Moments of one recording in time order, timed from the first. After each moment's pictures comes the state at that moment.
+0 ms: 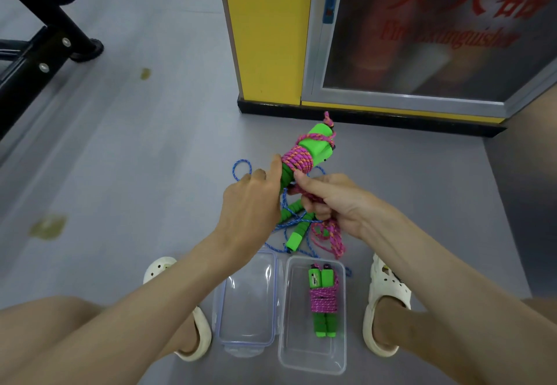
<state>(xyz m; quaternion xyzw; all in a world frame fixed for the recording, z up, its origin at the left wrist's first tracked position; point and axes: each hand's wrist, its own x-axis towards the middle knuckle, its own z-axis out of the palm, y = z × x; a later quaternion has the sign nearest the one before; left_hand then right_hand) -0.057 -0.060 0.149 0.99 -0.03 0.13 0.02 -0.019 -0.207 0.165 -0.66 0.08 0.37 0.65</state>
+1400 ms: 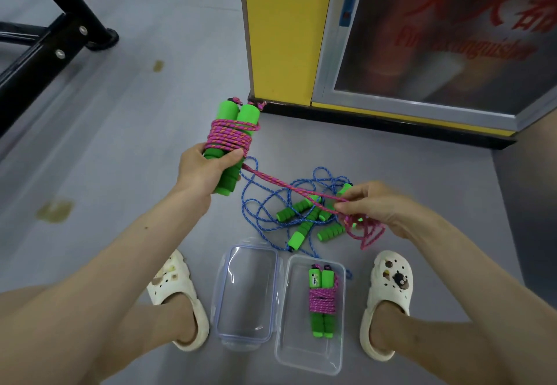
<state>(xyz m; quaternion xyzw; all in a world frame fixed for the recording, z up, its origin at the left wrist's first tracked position) -0.033 0.014 0.155 0.68 0.33 0.02 0.65 -0.003 -0.254 0.153 -0.81 0.06 0.39 0.44</state>
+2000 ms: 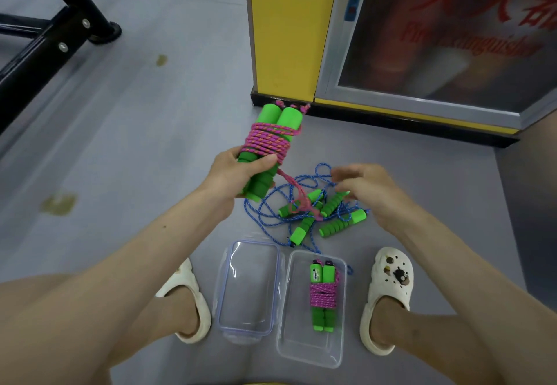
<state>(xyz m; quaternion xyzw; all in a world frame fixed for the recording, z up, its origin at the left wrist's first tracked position) -0.046 -0.016 0.168 0.66 0.28 -0.11 0.69 -0.006 -0.233 0.153 -0.84 0.05 0.25 0.49</state>
